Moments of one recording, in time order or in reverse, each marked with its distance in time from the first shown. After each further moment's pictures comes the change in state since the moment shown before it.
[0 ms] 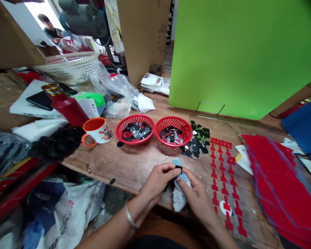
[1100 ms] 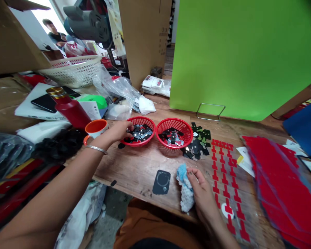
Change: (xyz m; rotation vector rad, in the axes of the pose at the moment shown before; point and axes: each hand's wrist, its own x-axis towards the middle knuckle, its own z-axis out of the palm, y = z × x) left_hand 0.086 0.158 -0.169 1.788 0.196 0.271; right_hand 0.006 0.015 0.000 0.235 0.187 0.166
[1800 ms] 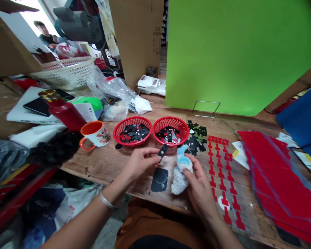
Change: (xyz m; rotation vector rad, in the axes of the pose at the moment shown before) left_hand -0.094 0.148 0.037 -1.403 -0.078 -0.167; right_hand -0.006 -0.016 0.012 0.061 -0.095 -0.270
